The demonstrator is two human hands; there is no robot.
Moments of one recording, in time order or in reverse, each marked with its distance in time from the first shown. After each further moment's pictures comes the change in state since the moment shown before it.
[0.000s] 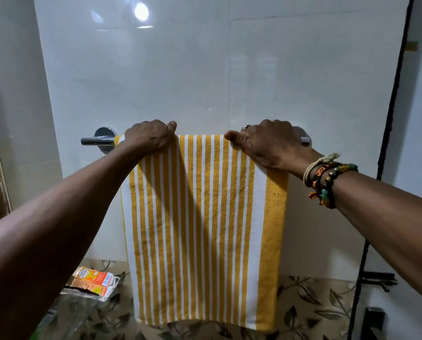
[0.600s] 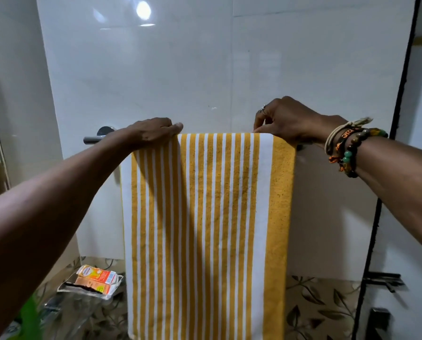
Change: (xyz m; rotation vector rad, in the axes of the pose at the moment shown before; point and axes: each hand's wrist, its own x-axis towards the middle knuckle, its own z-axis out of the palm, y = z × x) left_hand 0.010 -0.017 -0.004 -0.167 -0.133 0.161; right_hand 0.023 0.044 -0.027 0.292 -0.227 0.099
